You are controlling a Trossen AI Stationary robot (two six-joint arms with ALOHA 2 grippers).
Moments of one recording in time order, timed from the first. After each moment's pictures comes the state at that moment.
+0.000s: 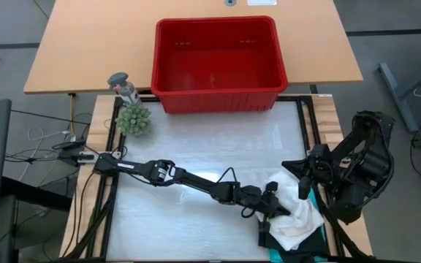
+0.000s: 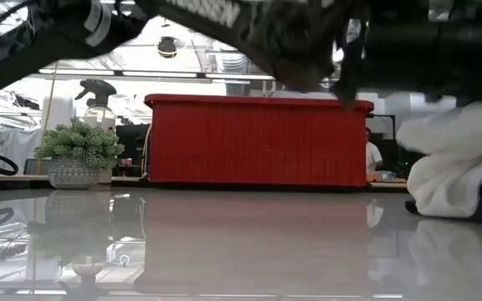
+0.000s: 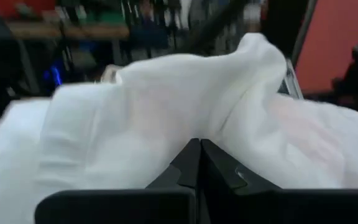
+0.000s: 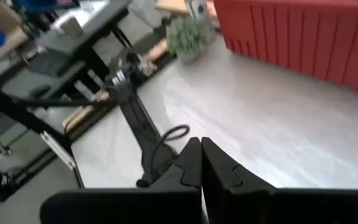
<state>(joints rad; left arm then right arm) -0.24 2.79 2.33 0.36 0.04 -0.02 0.97 1.30 1.63 -1.53 1.10 1.62</state>
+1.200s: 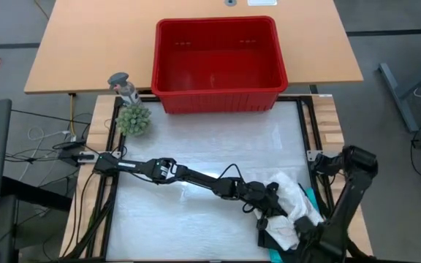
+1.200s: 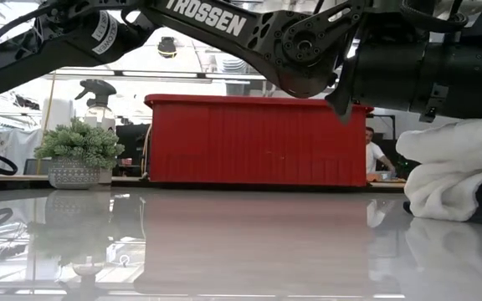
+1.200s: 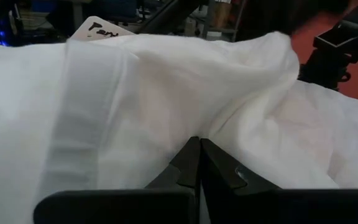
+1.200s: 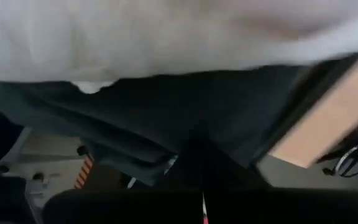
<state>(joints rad) -0.21 2.84 2.36 0.20 0.23 -0.13 1.08 1.80 1.48 -1.30 -0.30 2.13</state>
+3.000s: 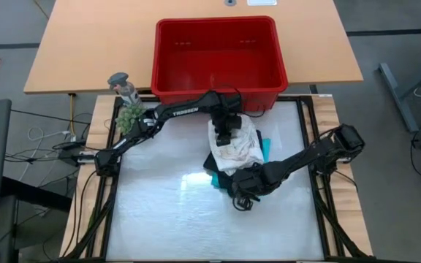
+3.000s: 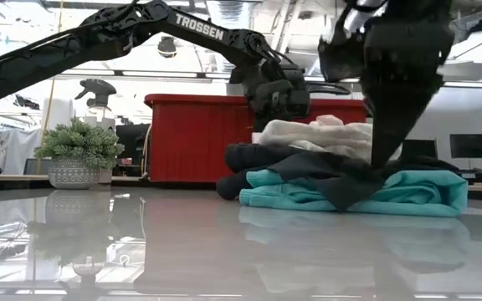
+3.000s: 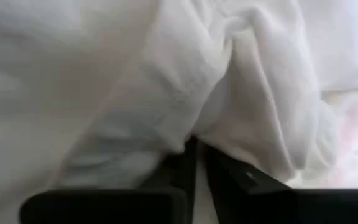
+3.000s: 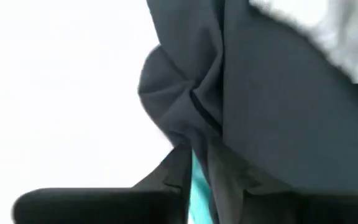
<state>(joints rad) 0.39 2.50 2.35 -1.23 0.49 0.30 0.35 1.69 1.12 -0.72 0.14 0.78</state>
